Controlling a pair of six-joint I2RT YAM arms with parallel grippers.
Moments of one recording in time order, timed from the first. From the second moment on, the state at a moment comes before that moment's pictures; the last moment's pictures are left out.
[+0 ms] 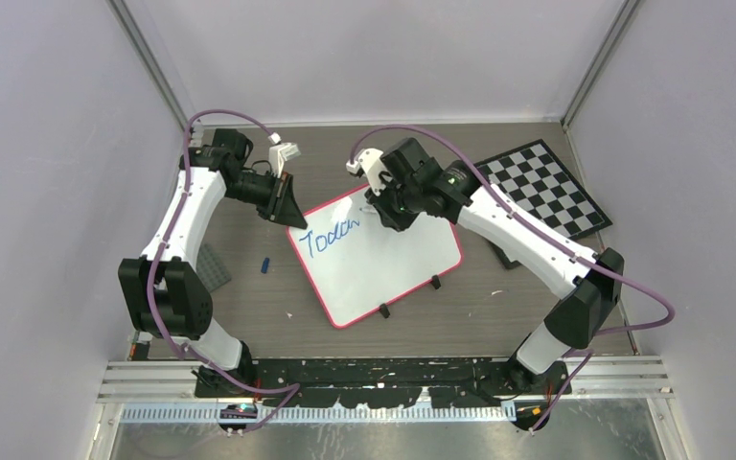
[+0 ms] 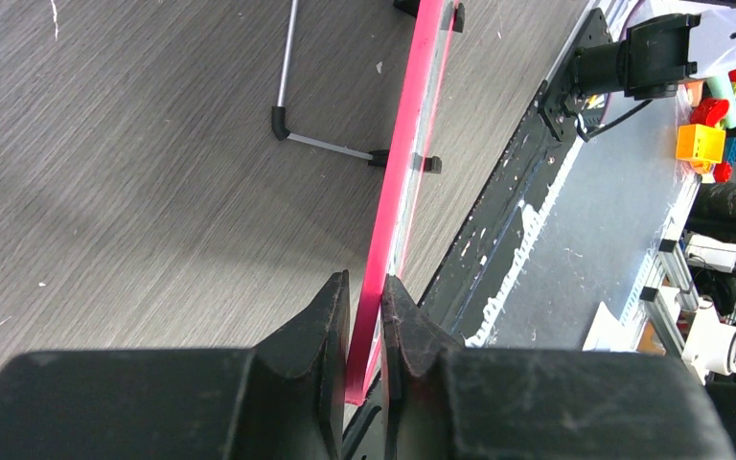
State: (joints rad) left arm -0.08 1.59 1.49 -1.19 0.91 0.44; right arm 0.79 1.61 1.65 -0.91 -0.04 -0.16
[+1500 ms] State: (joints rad) left arm -0.08 1.59 1.49 -1.19 0.90 0.42; right arm 0.75 1.56 1.63 -0.91 -0.06 -0.13
